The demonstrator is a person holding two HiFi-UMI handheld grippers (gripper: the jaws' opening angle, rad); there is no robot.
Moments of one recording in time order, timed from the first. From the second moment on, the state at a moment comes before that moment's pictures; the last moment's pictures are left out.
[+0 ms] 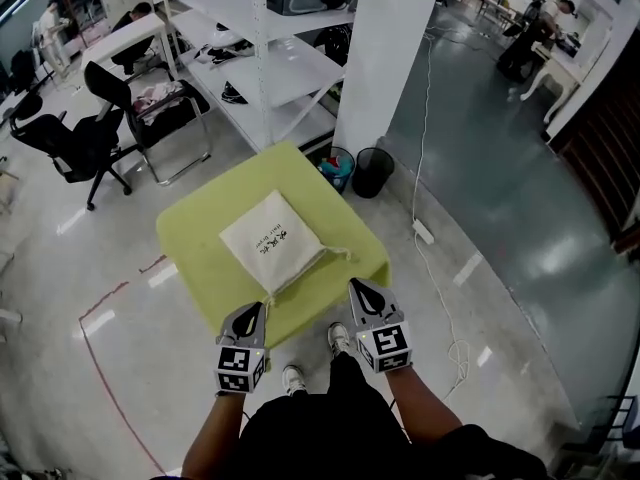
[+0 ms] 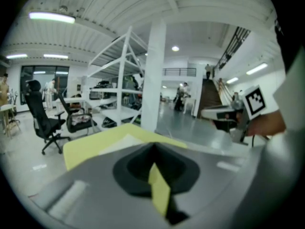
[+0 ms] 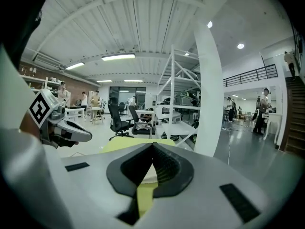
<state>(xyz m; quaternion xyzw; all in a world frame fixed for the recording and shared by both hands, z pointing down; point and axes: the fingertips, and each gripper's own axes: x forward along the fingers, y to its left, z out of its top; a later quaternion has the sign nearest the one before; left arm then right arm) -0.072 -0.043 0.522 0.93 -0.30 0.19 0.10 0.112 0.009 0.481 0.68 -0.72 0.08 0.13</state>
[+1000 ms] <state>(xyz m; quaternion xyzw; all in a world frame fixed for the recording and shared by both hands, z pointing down) -0.046 -0.084 0.641 0.82 -0.45 0.31 0.19 0.184 -0.091 0.643 0.49 -0.82 0.14 0.27</state>
